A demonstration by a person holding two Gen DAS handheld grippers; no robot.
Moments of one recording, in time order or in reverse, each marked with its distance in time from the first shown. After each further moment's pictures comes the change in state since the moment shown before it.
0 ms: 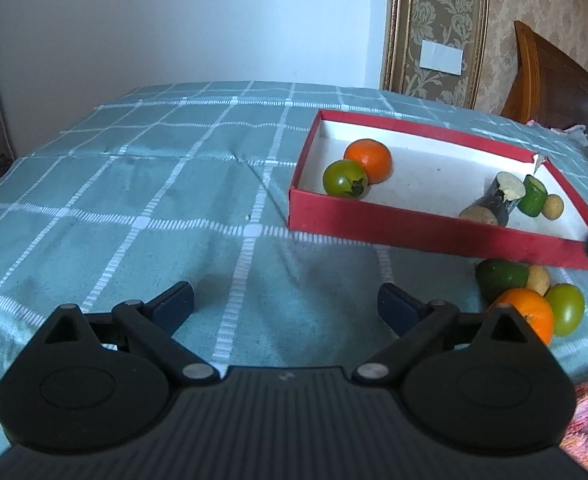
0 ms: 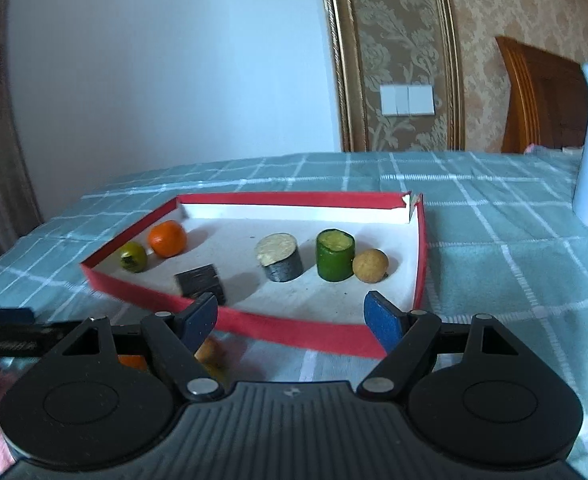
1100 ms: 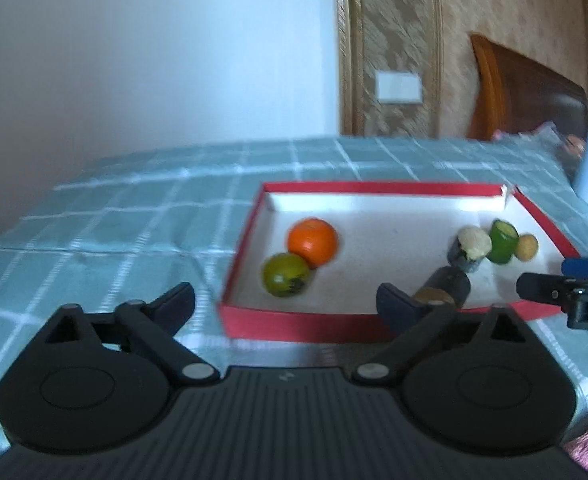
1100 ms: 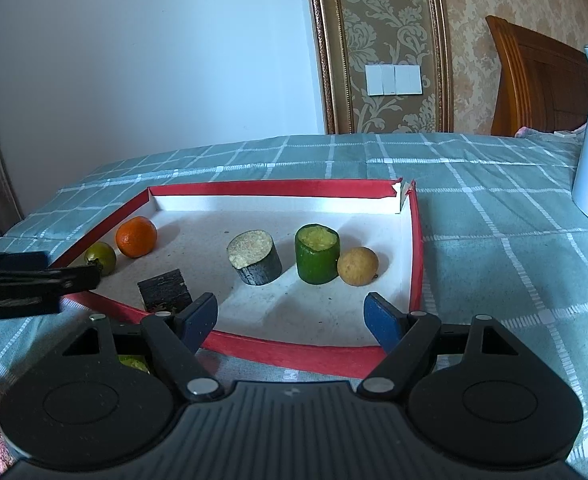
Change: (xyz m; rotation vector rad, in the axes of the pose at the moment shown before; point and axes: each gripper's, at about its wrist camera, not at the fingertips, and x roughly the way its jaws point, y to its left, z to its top) left arm 0.001 -0.036 0.037 0.120 -0.157 -0.051; right arm 0.045 -0.013 0.013 0.043 0.070 -0.058
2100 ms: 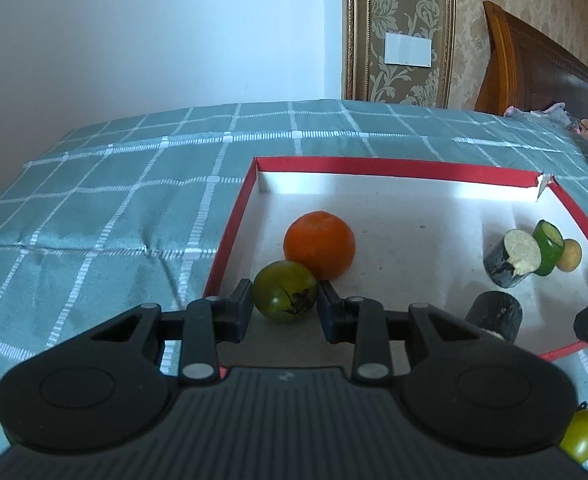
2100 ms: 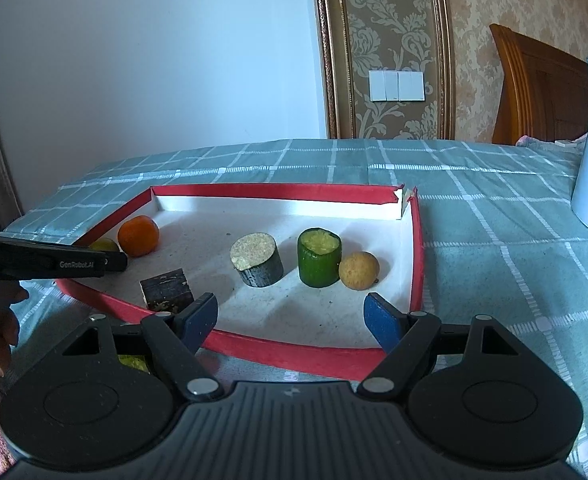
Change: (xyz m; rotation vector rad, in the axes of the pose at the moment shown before) left arm 0.078 0.002 0.021 -0.008 0.144 -0.027; right arm -0.001 0.004 0.000 -0.025 -0.008 -0.003
